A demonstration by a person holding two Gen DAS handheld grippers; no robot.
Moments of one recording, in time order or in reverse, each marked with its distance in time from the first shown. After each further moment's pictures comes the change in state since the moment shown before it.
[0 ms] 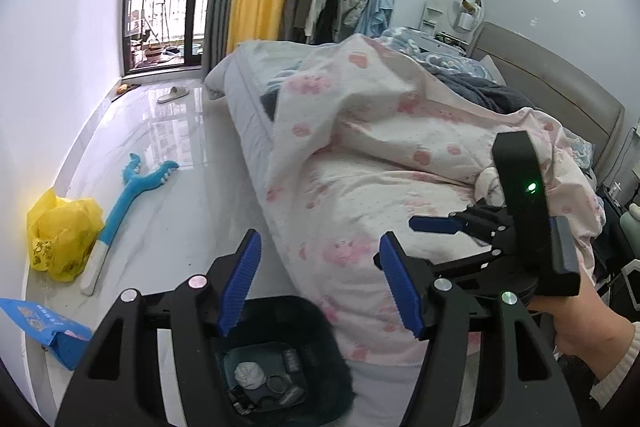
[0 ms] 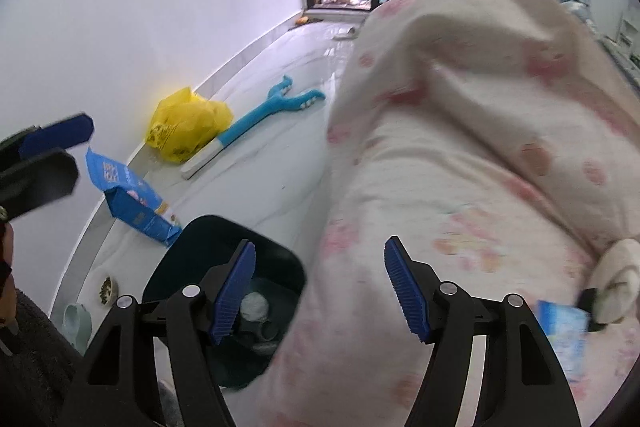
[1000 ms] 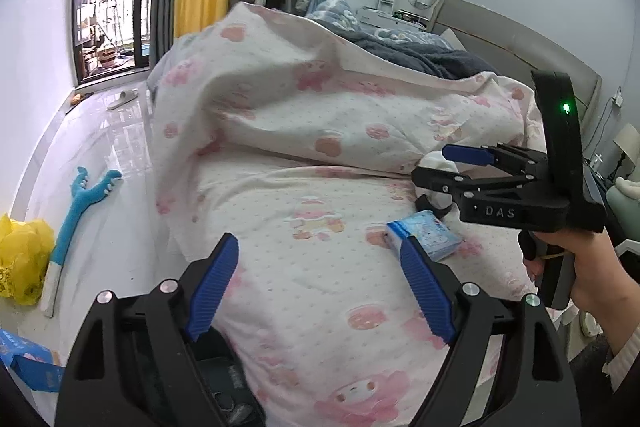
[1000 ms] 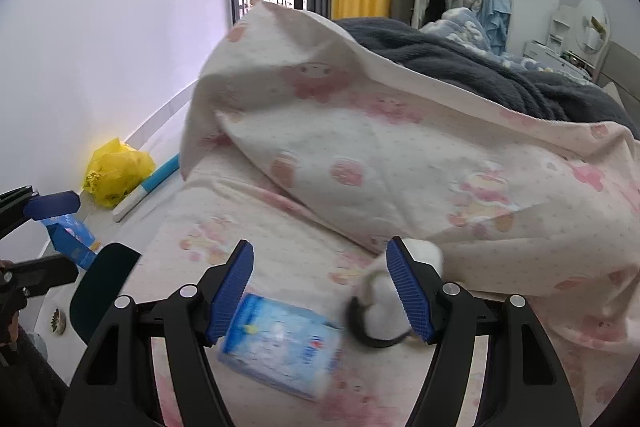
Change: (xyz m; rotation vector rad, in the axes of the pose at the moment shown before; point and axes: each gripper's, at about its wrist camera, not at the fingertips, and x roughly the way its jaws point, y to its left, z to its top) left arm 0.081 -0.116 0.006 0.087 0.049 -0.109; right arm -0.069 -0.162 -0.026 0.078 -0.154 -0.201
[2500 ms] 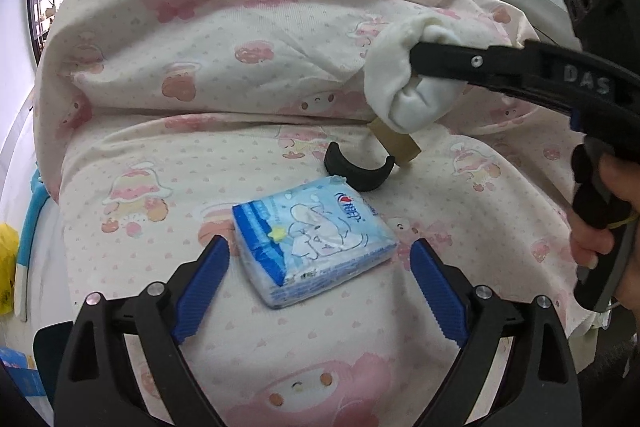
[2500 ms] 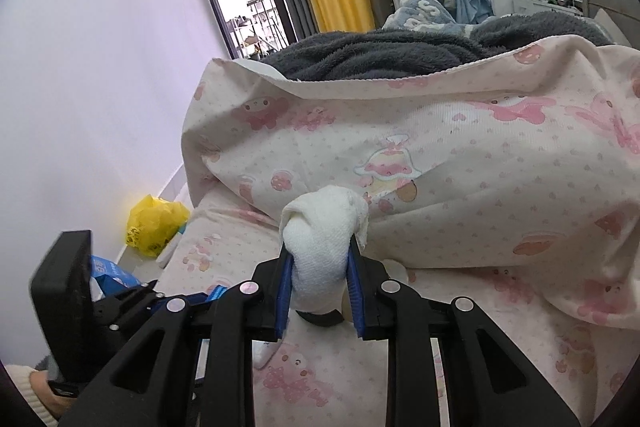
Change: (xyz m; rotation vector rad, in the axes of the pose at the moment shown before) left arm 0.106 -0.097 -0.016 0.057 0.152 -0.048; right arm -0.035 -0.093 -0.020 0.227 -0.082 0.188
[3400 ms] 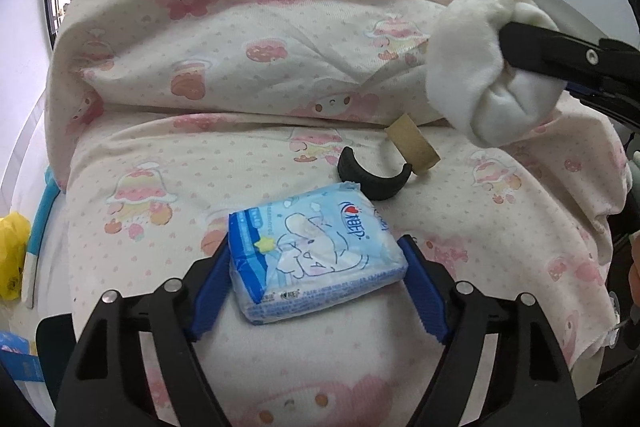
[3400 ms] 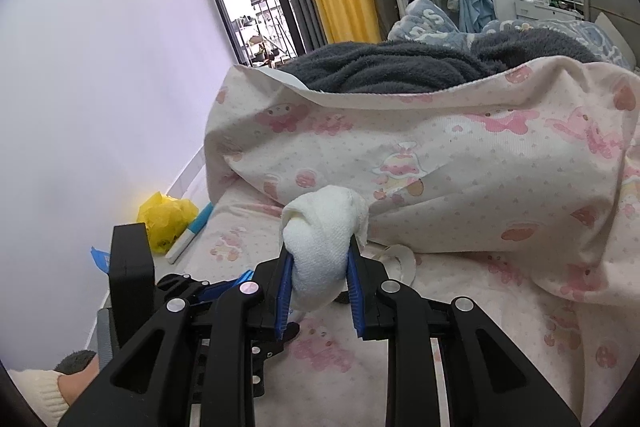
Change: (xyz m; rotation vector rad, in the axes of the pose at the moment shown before) left arm 0.010 0.000 0.006 -0.038 -0.004 0.071; right arm -0.036 0.019 -0.001 -0.004 0.006 0.004
